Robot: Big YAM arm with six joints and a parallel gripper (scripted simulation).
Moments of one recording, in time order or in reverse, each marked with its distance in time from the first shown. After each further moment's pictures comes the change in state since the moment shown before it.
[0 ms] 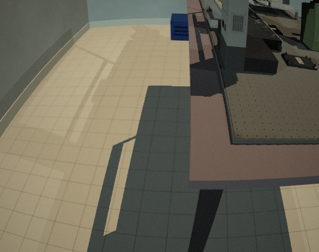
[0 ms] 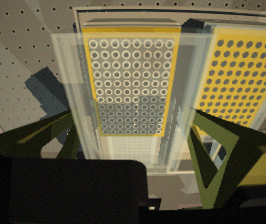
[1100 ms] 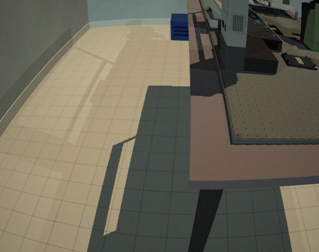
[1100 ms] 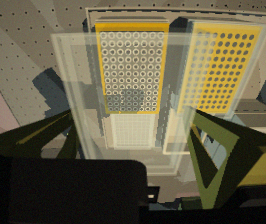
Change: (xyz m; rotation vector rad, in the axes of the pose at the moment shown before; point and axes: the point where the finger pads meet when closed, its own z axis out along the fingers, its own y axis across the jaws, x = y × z) arm -0.001 0.000 -0.049 -0.002 -0.001 0.001
